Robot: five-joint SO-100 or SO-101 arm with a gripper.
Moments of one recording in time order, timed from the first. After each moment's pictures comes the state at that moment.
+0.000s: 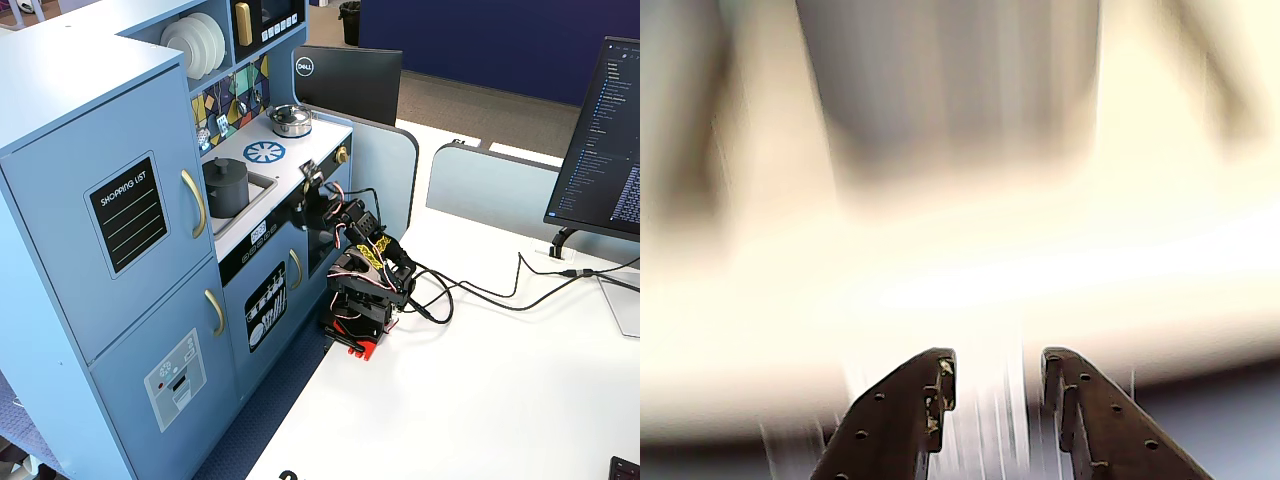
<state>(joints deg) 3.5 173.9 135.3 47.4 -88.3</state>
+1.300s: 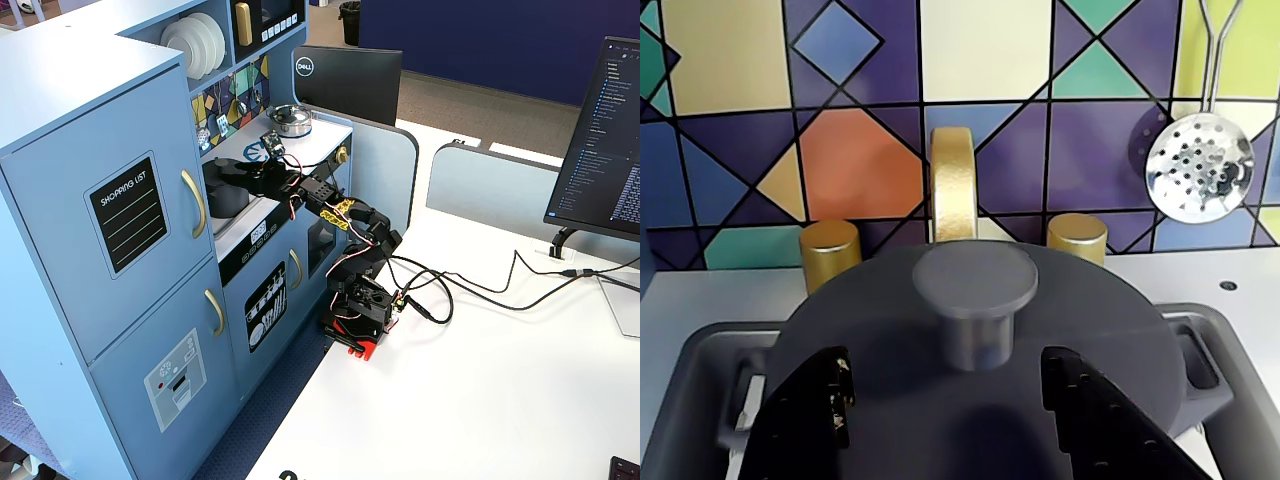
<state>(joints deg) 2.8 131.7 116.5 12.6 -92.7</state>
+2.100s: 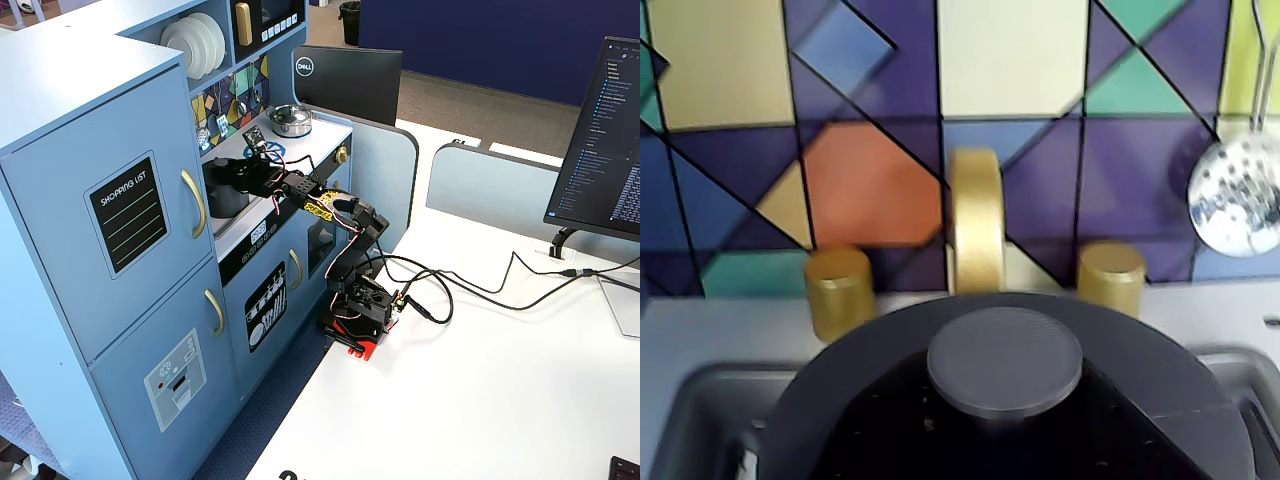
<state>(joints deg) 1.3 118.7 107.9 7.4 -92.7</state>
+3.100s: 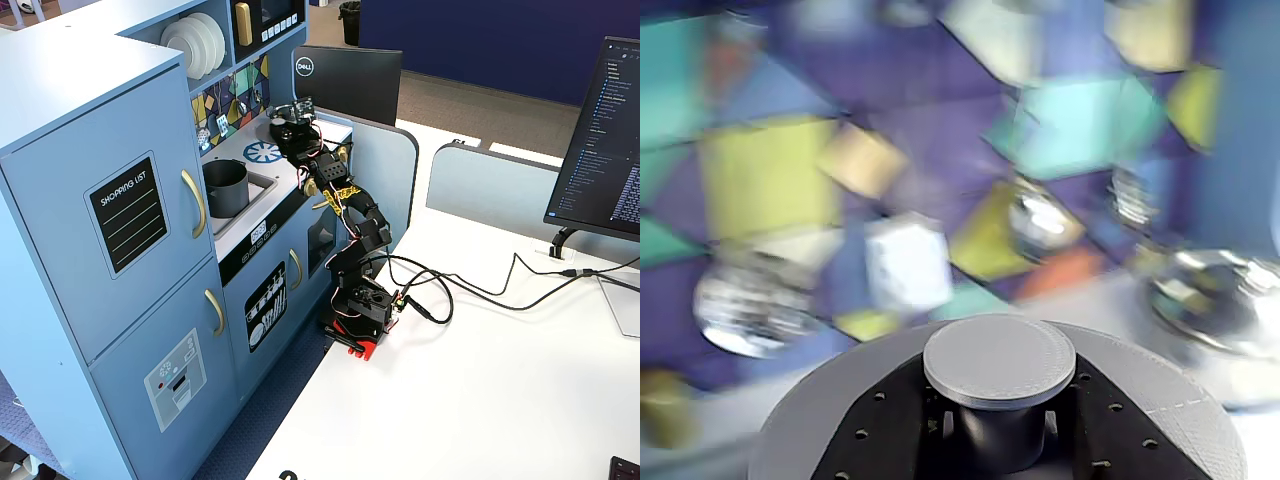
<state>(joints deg) 29.5 125.1 103.6 13.2 -91.5</state>
